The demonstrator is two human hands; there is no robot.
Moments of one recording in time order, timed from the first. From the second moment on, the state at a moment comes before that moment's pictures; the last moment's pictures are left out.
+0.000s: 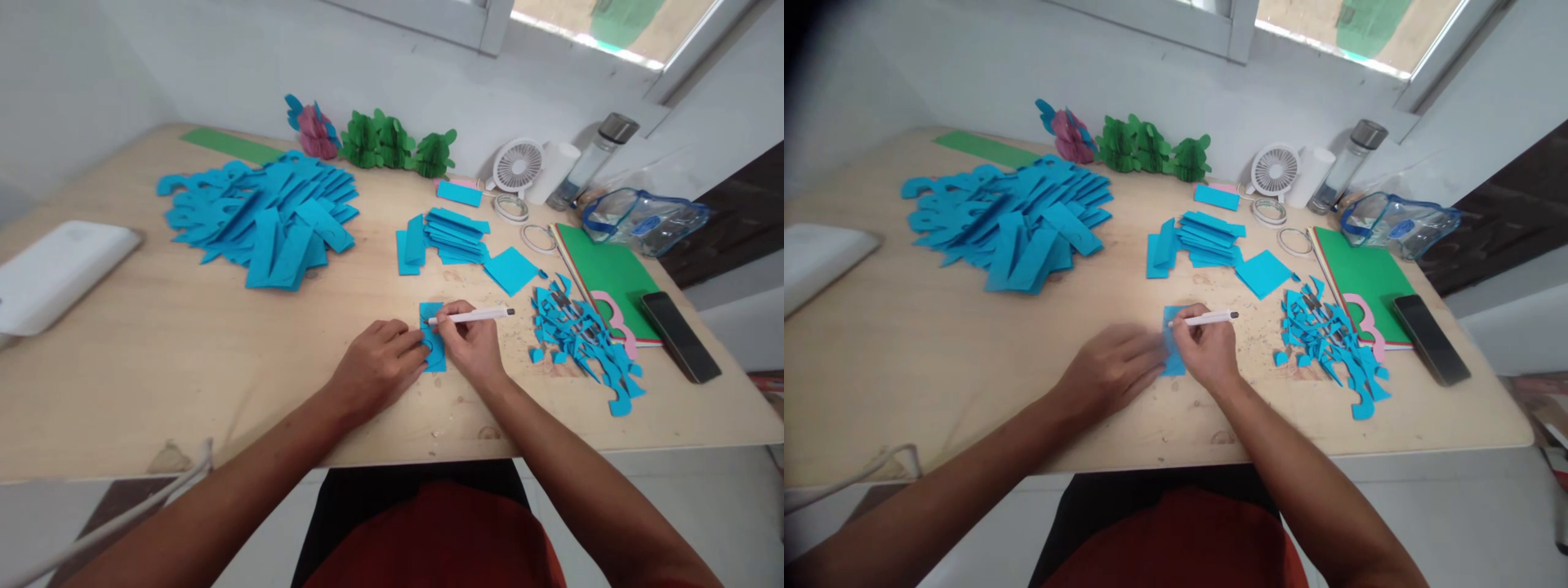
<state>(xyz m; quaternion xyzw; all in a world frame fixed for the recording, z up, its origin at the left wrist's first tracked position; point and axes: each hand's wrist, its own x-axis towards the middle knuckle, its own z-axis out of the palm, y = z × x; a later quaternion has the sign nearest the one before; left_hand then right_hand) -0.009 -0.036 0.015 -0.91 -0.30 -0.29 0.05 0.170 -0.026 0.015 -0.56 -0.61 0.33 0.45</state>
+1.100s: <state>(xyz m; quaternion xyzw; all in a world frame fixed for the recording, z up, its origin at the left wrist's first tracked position) -0.009 -0.020 0.020 -0.87 -0.41 -0.23 -0.10 0.174 -0.023 0.008 -0.58 -0.69 0.21 0.38</state>
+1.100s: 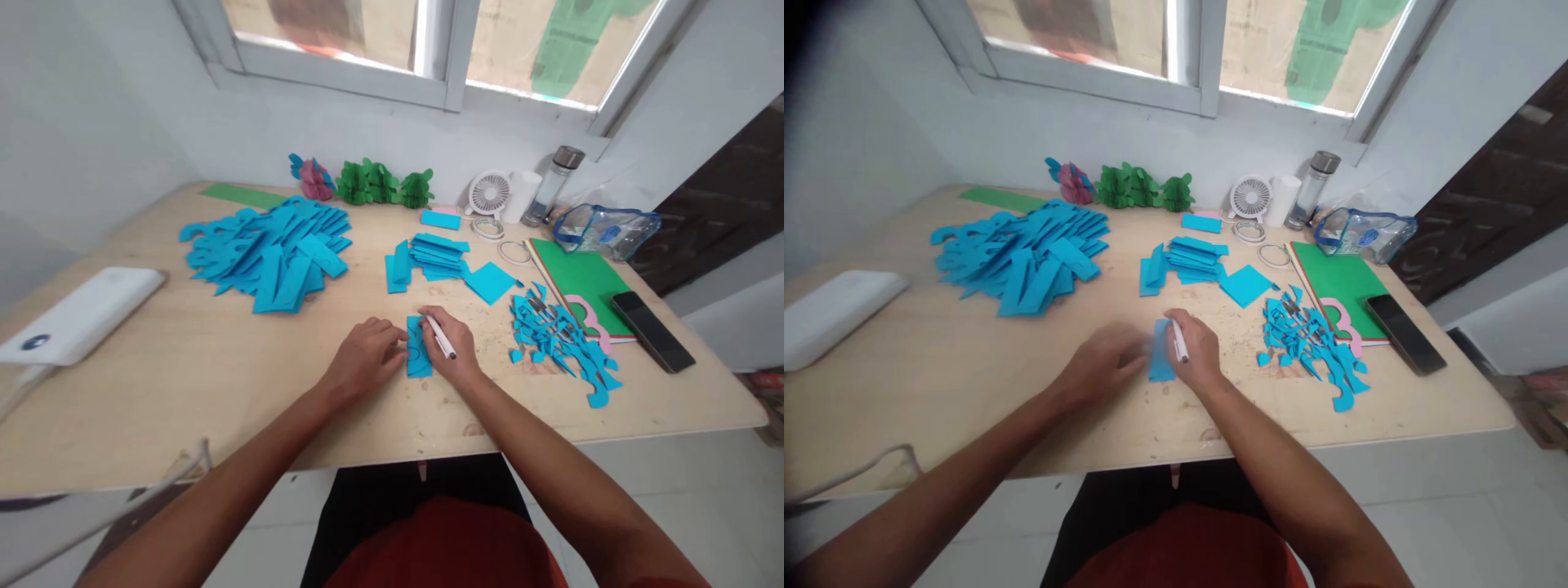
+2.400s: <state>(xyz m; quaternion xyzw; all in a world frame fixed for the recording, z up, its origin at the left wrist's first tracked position) 0.003 -0.027 0.014 -0.77 -0.52 -0.35 -0.08 0.187 -0.017 0.008 -0.60 -0.61 0.26 0.44</state>
